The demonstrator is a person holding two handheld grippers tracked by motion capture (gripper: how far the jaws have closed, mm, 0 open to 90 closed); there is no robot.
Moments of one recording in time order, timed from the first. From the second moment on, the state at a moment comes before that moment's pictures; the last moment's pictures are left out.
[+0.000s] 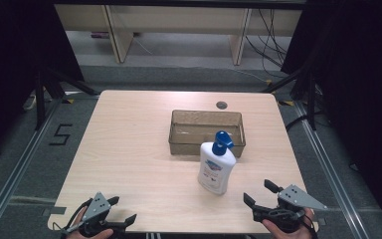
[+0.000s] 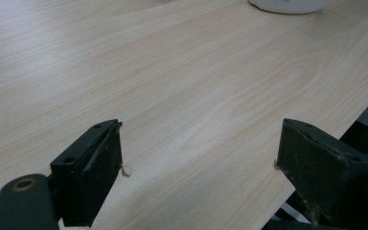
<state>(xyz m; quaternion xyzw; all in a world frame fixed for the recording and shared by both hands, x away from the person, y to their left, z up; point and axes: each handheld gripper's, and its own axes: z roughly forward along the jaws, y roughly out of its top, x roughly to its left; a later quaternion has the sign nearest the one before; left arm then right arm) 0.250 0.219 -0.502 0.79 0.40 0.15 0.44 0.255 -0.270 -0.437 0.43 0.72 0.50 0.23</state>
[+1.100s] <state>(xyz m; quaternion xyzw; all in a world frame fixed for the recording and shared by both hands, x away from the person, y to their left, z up) 0.251 0.217 -0.502 0.79 0.40 0.15 0.45 0.290 -0.226 -0.372 0.37 0.71 0.55 0.23</state>
